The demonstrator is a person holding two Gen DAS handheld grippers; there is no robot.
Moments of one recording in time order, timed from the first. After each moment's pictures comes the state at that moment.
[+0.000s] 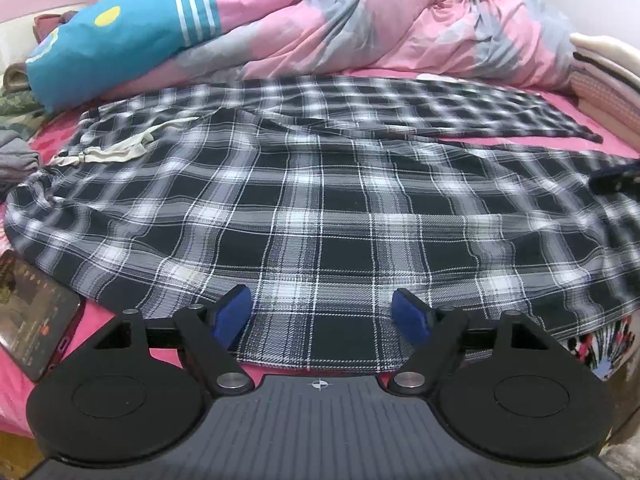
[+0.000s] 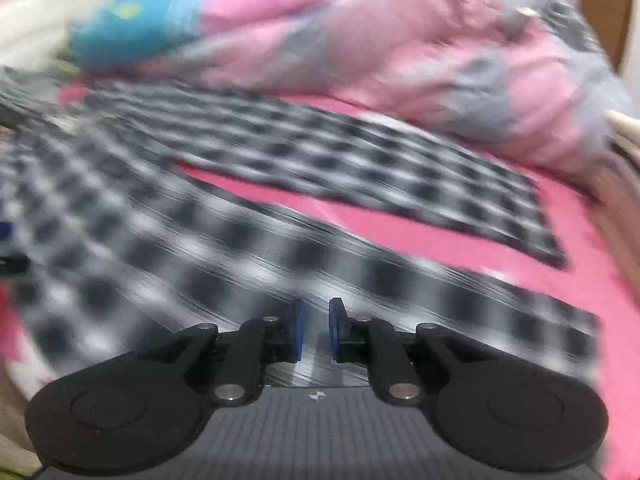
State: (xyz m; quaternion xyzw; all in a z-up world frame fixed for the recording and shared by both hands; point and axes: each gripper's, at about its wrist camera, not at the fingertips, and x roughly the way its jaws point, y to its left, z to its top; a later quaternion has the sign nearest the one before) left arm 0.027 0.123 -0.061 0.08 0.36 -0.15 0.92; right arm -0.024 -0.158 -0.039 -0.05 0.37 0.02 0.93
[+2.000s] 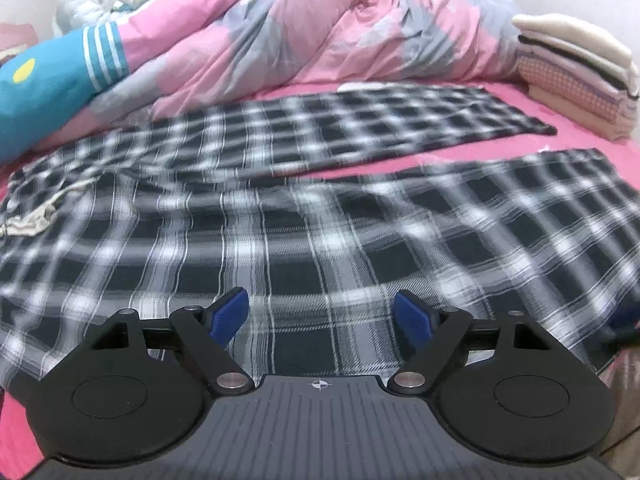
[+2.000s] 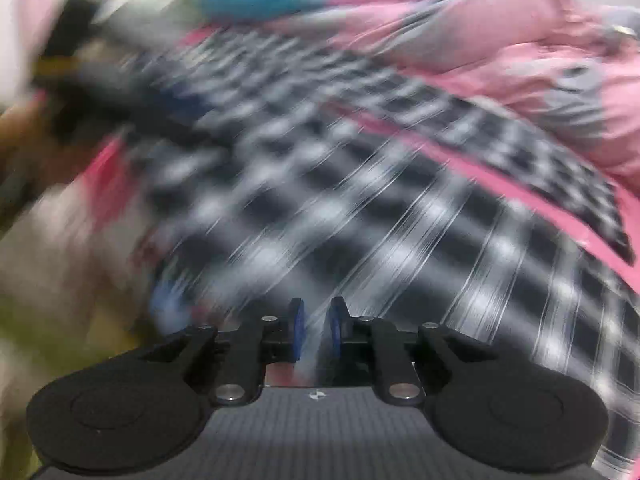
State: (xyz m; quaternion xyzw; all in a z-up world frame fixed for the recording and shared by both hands) left arm 0.041 0.025 -0.062 0.11 0.34 -0.22 0.91; right arm -0.109 -0.165 -0.057 -0.11 0.42 0.16 0.88
